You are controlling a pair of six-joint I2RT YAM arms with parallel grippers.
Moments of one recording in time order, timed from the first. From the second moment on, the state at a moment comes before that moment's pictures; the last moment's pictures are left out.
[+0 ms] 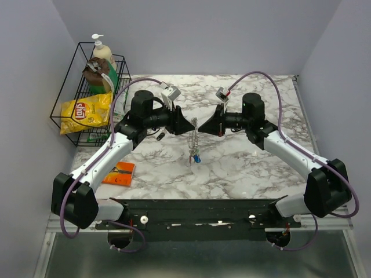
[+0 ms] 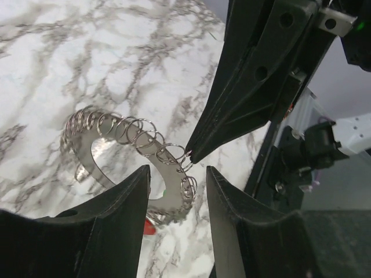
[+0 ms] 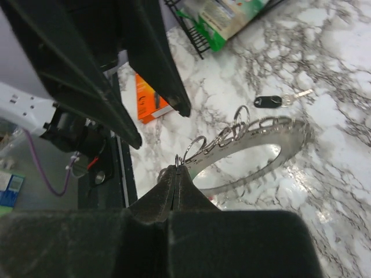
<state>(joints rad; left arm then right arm) -0.45 1.31 1.06 -0.08 0.71 -0.29 0.46 1.42 0.99 0.16 -0.87 0.25</state>
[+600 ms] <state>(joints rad) -0.45 1.31 1.01 0.01 0.93 -0.34 0.46 1.35 0.95 0.17 -1.02 0.24</state>
